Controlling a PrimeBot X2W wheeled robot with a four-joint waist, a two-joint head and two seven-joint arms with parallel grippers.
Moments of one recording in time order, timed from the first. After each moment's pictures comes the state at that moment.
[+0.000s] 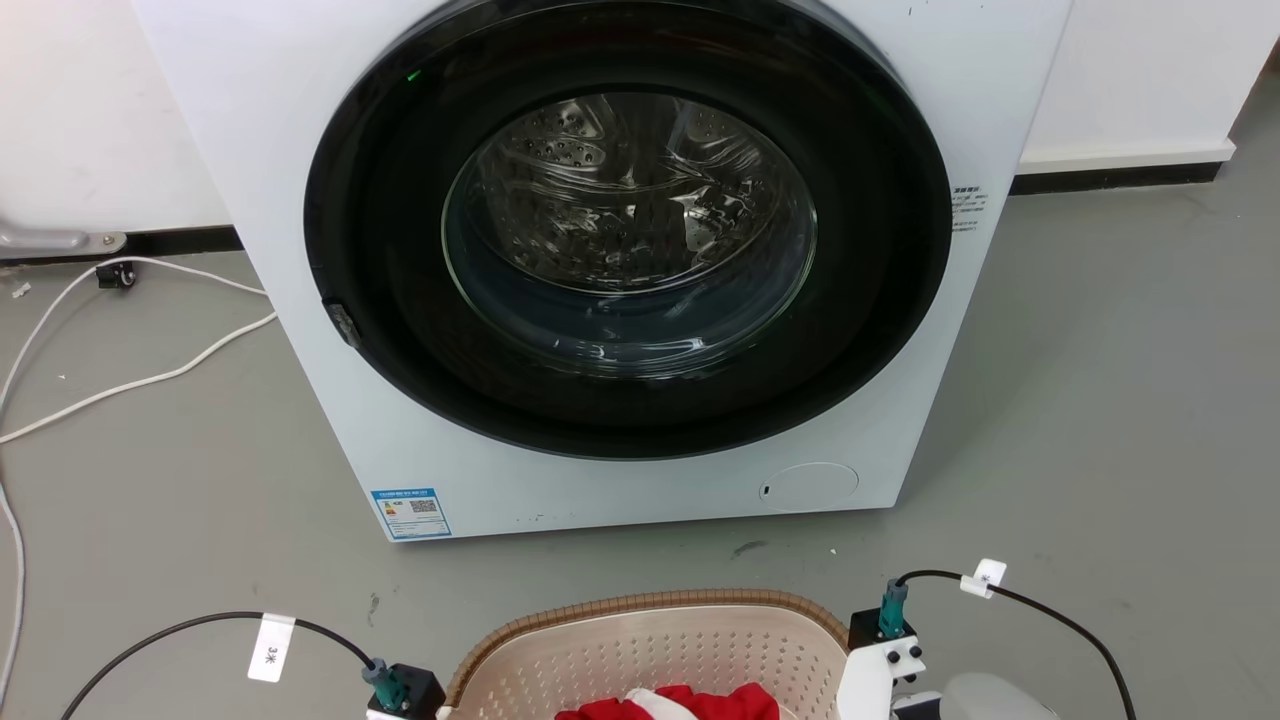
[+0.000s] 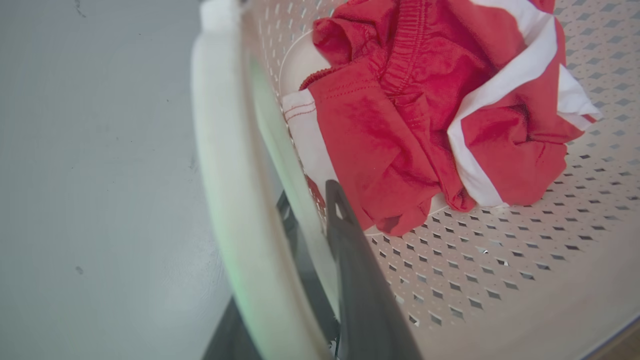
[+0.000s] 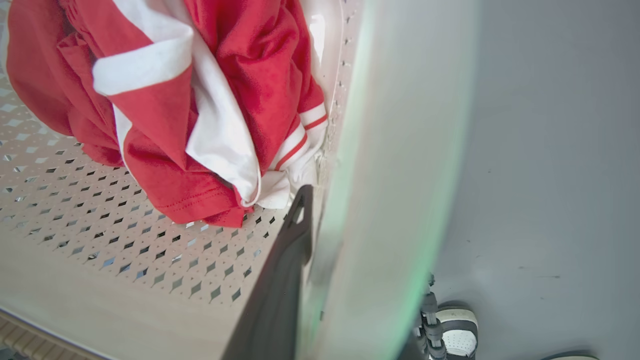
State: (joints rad) left arm -0.41 0.50 -1.28 0.74 -1.23 -0.13 0.23; right arm -0.49 -0.04 0.66 1.17 0.59 0.13 0.69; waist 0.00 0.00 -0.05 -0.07
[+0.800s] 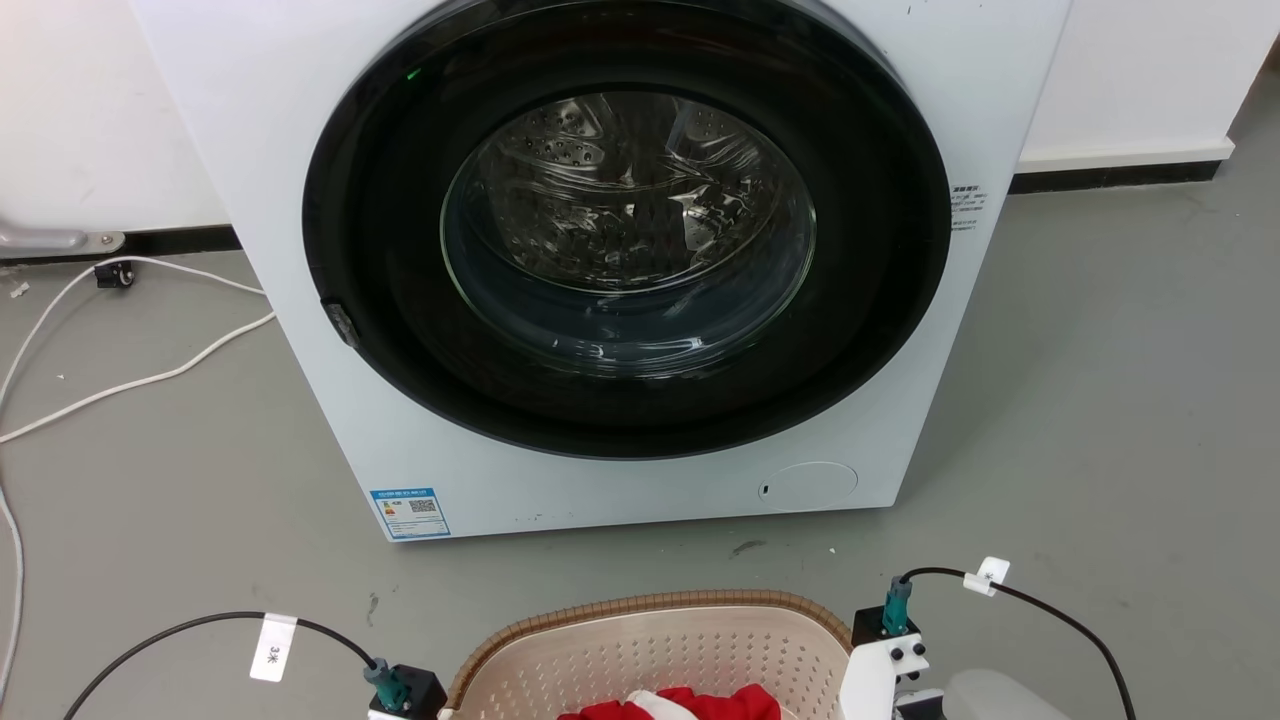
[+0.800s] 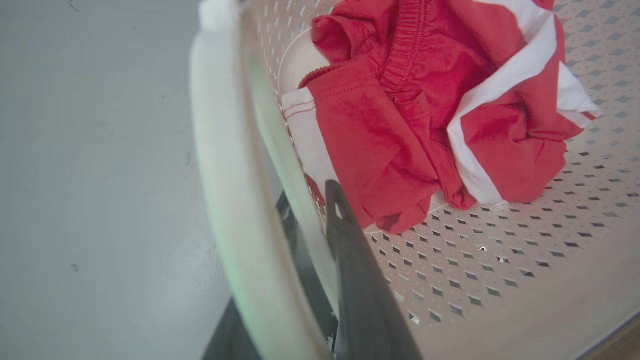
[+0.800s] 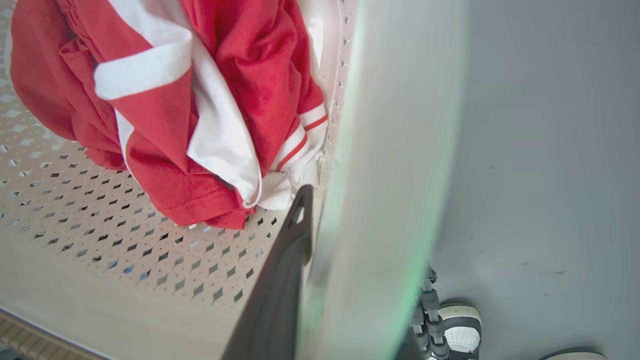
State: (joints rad) left arm -0.41 0.50 -1.28 0.74 -1.24 -0.13 0.25; right arm -0.51 -0.04 0.66 1.20 0.62 0.13 0.69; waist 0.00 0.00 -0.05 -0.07
